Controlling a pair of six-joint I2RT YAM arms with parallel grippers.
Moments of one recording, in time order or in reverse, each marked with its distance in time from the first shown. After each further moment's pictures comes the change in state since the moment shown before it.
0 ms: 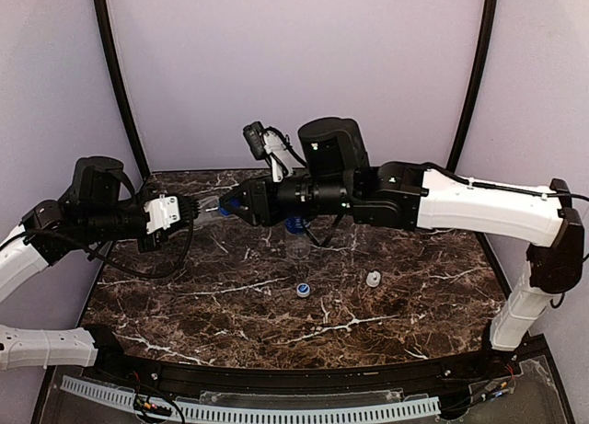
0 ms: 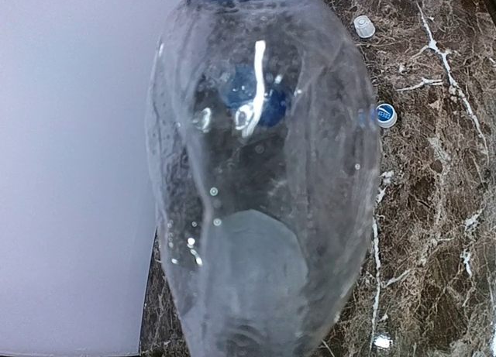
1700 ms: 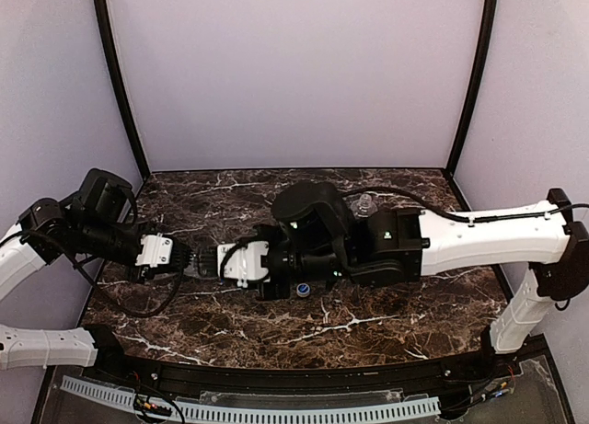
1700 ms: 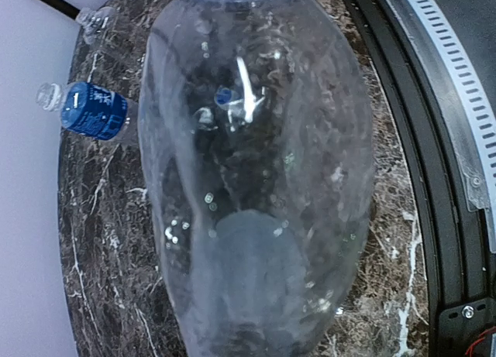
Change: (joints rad) left arm 0.000 -0.001 0.026 -0.324 0.196 0.140; right arm 0.205 -0.019 -0.107 -0.073 0.152 -1.046
